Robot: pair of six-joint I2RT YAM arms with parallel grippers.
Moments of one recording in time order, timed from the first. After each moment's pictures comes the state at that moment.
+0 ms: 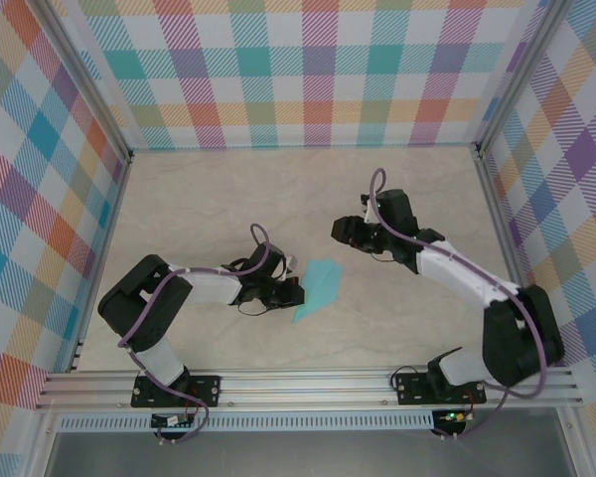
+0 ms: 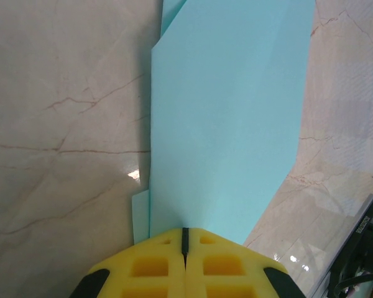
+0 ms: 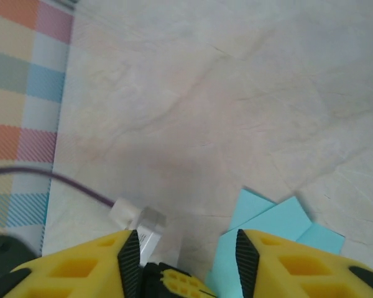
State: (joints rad) left arm -0.70 1.69 0.70 0.02 0.47 -0.77; right arm 0.47 1.34 0.88 -0.18 -0.41 0.67
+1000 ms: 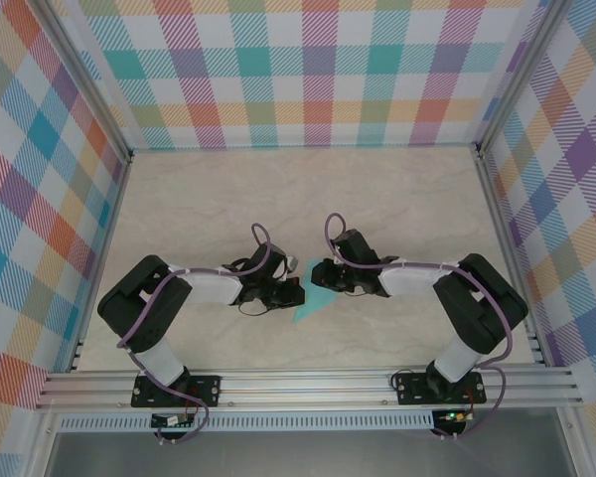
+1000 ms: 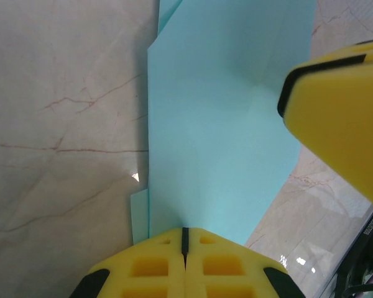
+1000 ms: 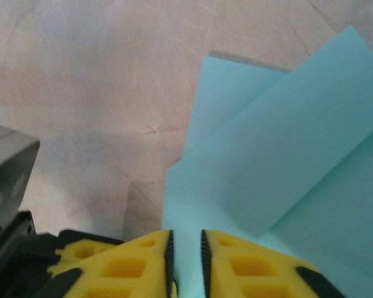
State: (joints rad) left arm -0.70 1.69 0.70 0.00 0.44 -0.76; right arm 0.68 1.65 0.73 0.05 -0.33 0.84
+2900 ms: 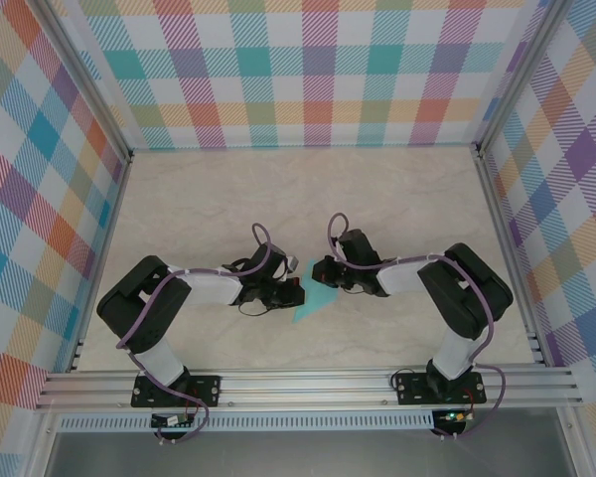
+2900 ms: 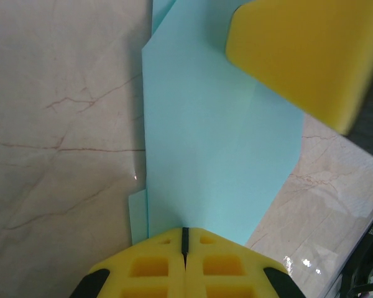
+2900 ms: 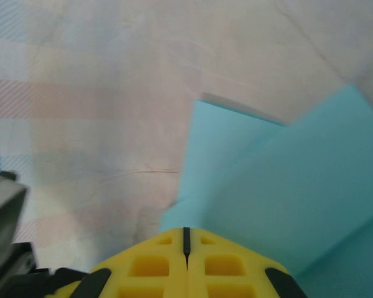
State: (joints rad) left arm -0.71 1.68 0.70 0.00 0.43 -0.75; right arm 0.63 1.75 0.68 0.27 -0.40 0.86
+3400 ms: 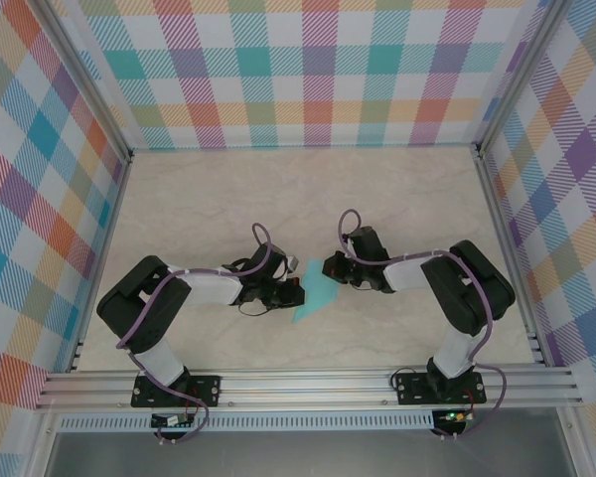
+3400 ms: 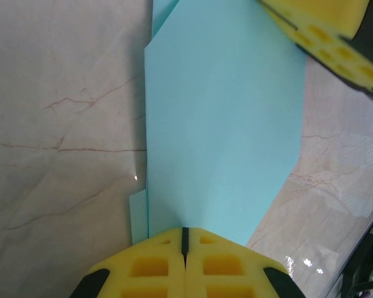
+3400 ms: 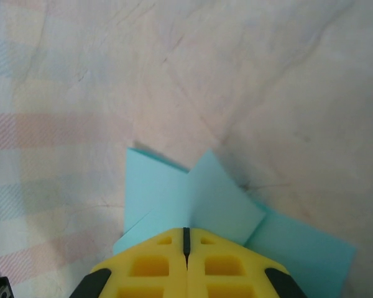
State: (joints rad) left arm -0.71 1.68 0.70 -0.01 0.43 -0.74; right arm 0.53 1.75 0.68 0.26 -0.40 0.85
